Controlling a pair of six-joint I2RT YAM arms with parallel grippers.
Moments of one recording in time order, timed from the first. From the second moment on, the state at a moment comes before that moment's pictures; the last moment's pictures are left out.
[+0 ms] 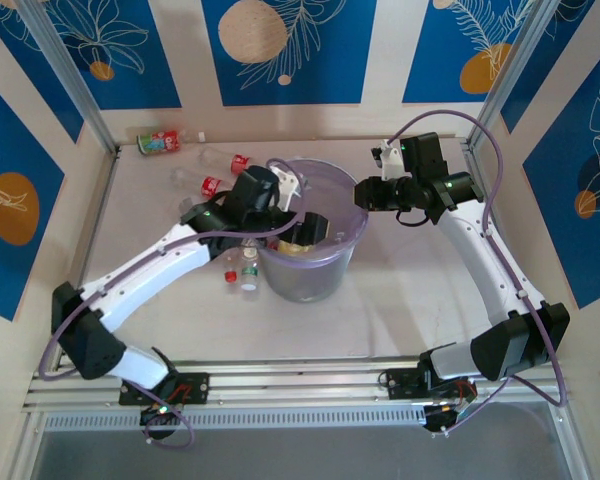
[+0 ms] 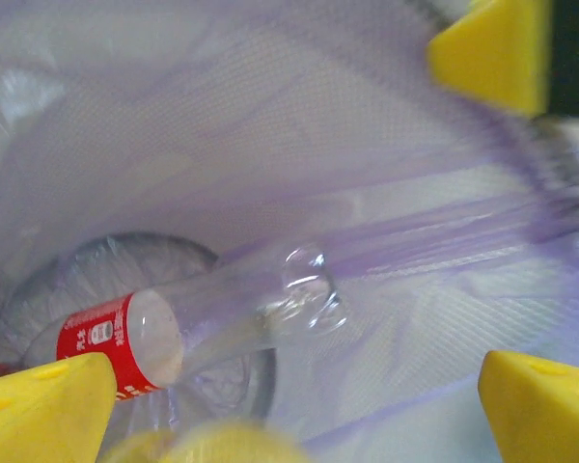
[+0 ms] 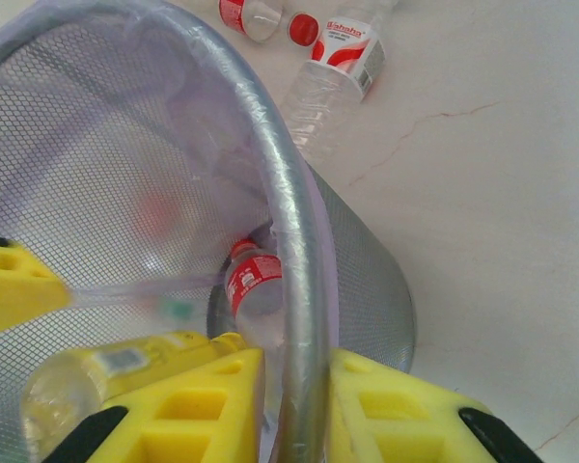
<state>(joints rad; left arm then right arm) -0.78 1.44 1.39 -0.56 0.20 -0.38 0.29 1.38 1.45 -0.90 -0.39 0.25</state>
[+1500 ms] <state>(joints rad) -0.11 1.67 1.00 -0.45 0.01 -0.46 0.29 1.39 1.45 -0.89 -0.39 0.25</state>
